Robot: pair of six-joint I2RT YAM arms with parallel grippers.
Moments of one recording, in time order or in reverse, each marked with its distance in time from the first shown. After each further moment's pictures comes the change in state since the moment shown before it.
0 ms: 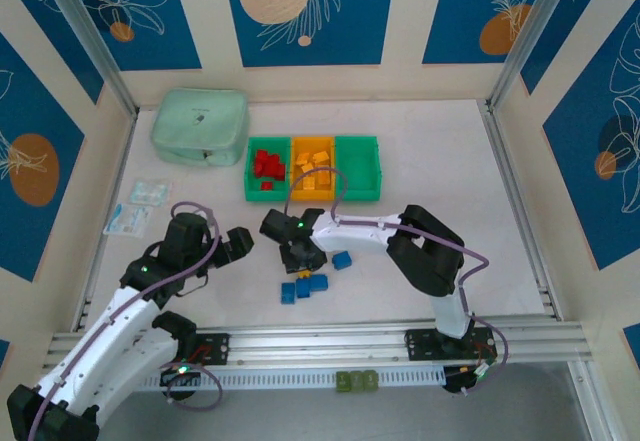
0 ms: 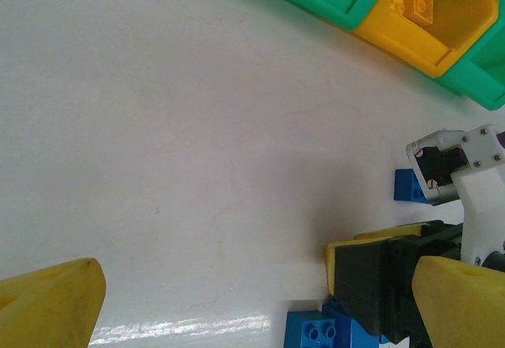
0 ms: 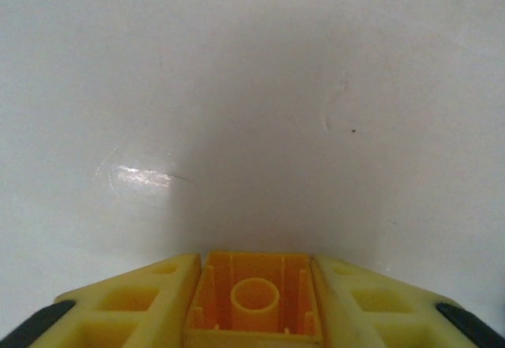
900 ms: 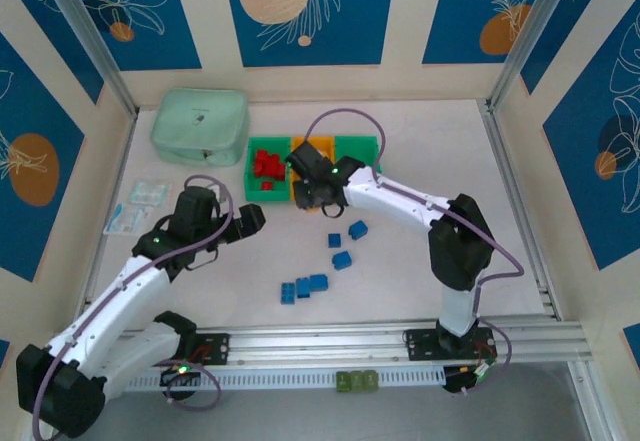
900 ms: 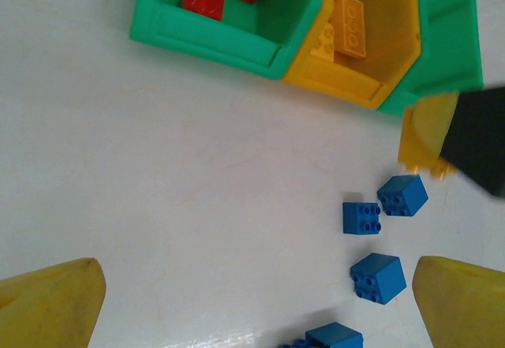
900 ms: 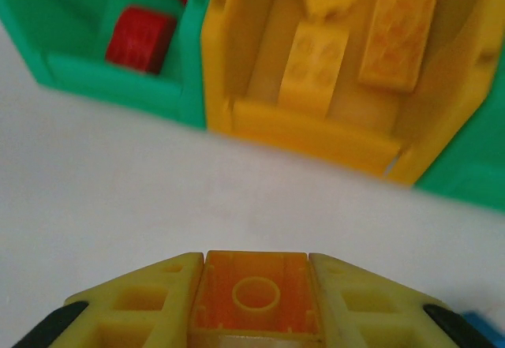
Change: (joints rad) left arm 0.003 0.241 0.156 0.138 0.052 0.072; right arm -0.265 -0.113 0.206 0.027 0.105 -0.282
